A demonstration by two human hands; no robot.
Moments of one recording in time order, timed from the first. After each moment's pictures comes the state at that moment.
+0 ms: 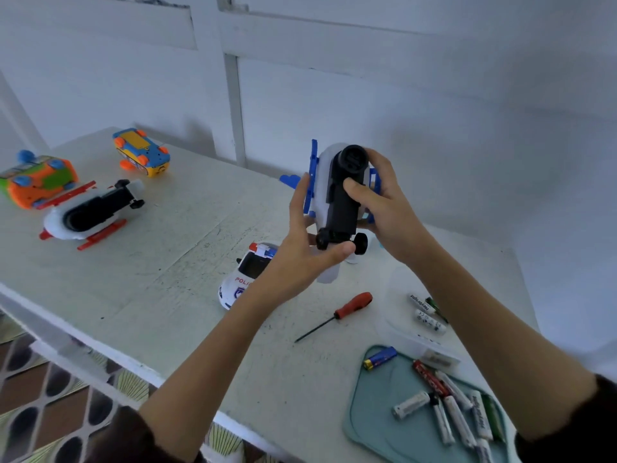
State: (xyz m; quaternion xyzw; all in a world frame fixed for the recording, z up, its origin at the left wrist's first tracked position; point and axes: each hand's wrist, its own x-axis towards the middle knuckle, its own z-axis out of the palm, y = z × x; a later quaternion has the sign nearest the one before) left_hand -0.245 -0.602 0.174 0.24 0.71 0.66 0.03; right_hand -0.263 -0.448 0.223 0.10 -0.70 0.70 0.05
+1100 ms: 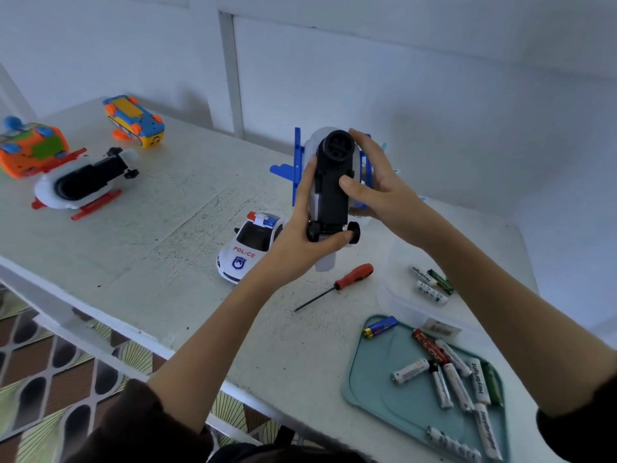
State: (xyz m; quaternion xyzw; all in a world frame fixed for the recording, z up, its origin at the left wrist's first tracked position) left_hand -0.236 -0.599 0.154 0.28 0.71 0.65 0.01; right_hand -0.247 -0.440 0.212 0.17 -0.79 0.59 -0.02
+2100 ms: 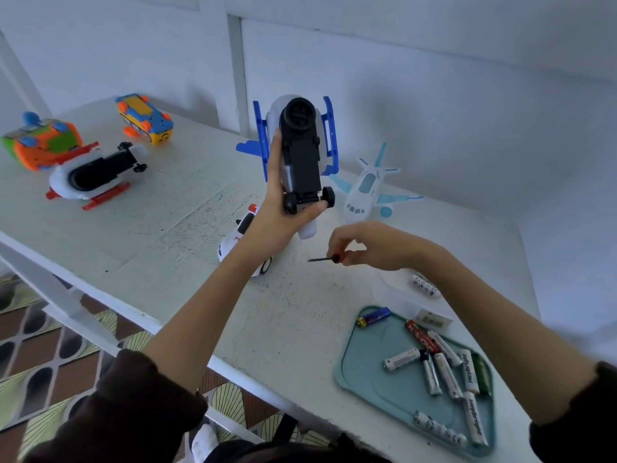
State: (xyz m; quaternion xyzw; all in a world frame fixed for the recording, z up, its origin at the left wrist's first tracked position) left_hand -0.247 -0.613 0.160 0.28 0.73 0.62 -0.12; right_hand -0.233 -0.426 0.170 0.28 -0.92 0.22 -0.16
